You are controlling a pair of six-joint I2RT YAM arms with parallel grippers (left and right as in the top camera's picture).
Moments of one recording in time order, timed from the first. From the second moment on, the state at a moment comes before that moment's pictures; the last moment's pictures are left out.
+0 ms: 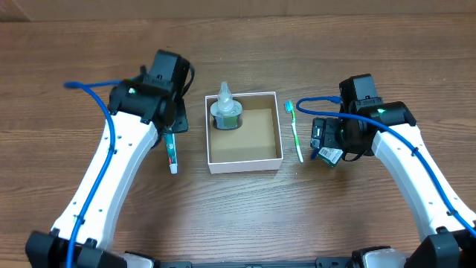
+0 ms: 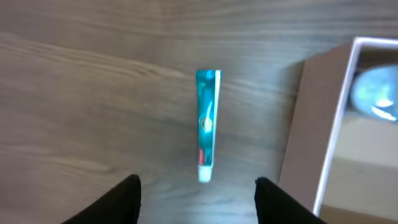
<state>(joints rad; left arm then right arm) -0.29 1.56 1.46 -1.19 -0.27 -0.46 0.16 1.49 1.15 -1.01 -0.03 0.31</state>
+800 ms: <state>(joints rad) -0.16 1.56 0.71 -0.36 -0.09 -0.38 0.16 1.49 1.15 -1.01 -0.03 0.31</state>
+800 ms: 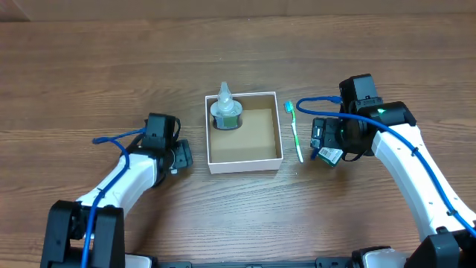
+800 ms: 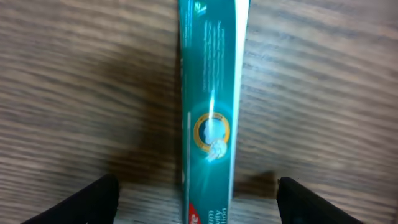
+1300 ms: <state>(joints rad) -0.16 1.56 0.69 -0.23 -0.08 -0.34 0.16 1.49 1.15 -1.01 -0.03 0.31</state>
